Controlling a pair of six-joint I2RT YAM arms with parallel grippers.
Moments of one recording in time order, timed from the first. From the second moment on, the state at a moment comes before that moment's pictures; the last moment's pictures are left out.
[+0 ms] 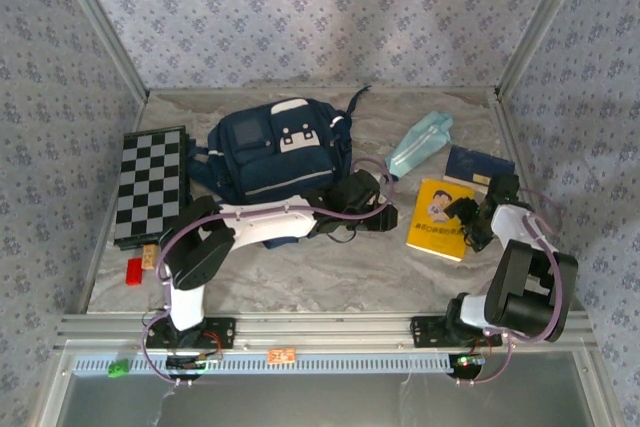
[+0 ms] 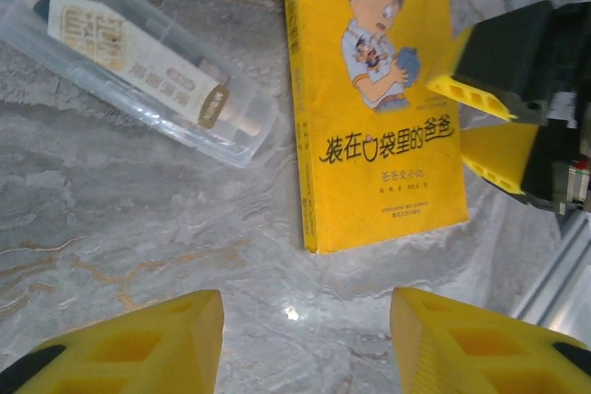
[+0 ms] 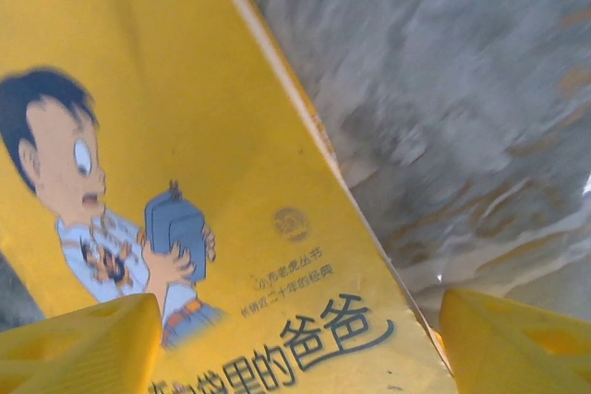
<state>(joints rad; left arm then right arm) -1.07 1.88 1.31 -0.17 0.11 -0.86 -0.30 1.31 0.64 -0.58 -0.24 0.60</state>
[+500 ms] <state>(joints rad) -1.06 2.11 1.51 -0.21 0.09 -0.77 -0.31 1.15 0.60 -0.64 -0.33 0.55</state>
